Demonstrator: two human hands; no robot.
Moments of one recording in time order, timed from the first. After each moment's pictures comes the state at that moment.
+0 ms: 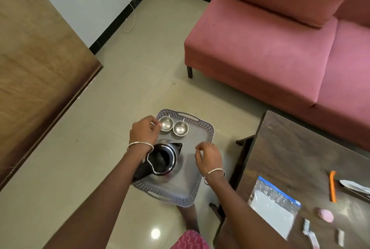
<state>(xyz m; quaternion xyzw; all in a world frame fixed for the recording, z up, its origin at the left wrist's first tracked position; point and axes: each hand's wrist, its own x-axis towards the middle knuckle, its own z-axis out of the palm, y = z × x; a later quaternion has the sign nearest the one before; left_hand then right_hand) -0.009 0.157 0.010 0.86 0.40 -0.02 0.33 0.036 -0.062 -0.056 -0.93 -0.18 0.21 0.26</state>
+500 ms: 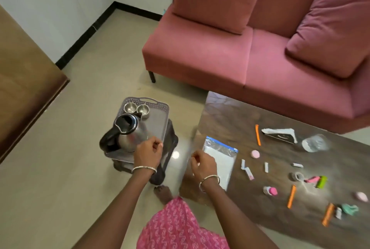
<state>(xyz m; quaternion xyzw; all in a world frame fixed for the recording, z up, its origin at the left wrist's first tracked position) -0.148 -0.065 0.078 0.88 0.29 0.03 0.38 -0.111 -0.258 0.045 -0.94 -0.04 0.15 0.31</state>
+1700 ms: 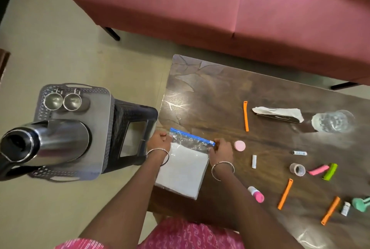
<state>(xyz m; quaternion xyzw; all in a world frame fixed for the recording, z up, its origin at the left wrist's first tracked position) 0.039 -0.245 -0.114 0.75 0.45 -0.21 0.43 0.053 -0.448 -0.118 -0.89 0.21 0.29 0.27</state>
